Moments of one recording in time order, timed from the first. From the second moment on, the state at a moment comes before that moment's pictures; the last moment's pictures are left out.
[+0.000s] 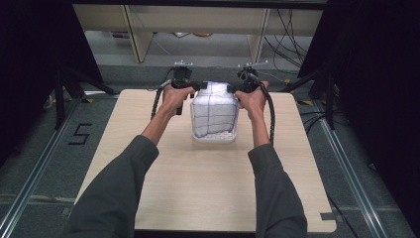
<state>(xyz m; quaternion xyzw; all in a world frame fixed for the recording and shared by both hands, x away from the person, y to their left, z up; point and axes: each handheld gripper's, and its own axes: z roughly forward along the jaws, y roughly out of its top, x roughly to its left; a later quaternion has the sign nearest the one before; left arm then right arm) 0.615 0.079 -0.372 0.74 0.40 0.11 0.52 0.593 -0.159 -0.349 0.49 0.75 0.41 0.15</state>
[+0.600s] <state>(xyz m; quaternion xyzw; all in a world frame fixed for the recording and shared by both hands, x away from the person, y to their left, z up) 0.605 0.102 -0.369 0.74 0.42 0.11 0.51 0.590 -0.169 -0.354 0.52 0.74 0.40 0.15</state>
